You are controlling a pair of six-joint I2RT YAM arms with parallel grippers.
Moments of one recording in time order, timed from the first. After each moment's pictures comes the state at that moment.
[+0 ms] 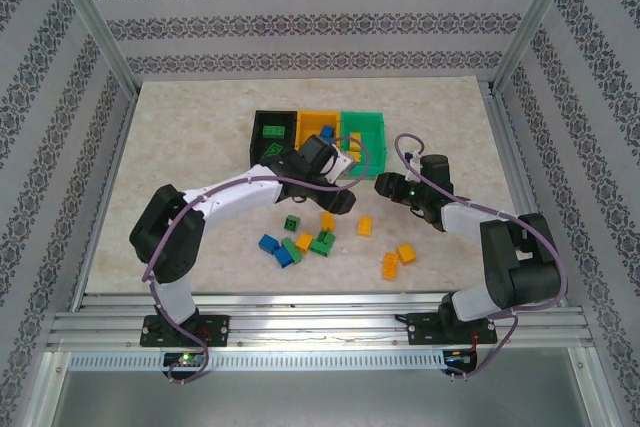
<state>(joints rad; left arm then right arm) -0.72 1.80 1.32 -0.47 0.25 -0.14 0.15 1.48 0.57 0.23 -0.44 0.52</state>
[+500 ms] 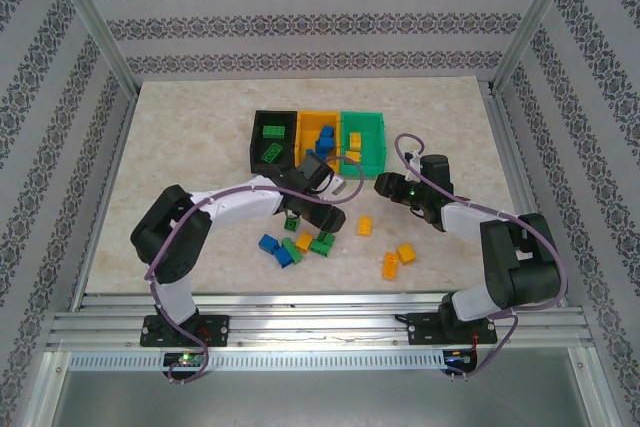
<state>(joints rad) -0.74 1.81 1.20 -0.49 0.22 -0.19 0.15 1.48 0.57 0.23 -0.45 0.52</state>
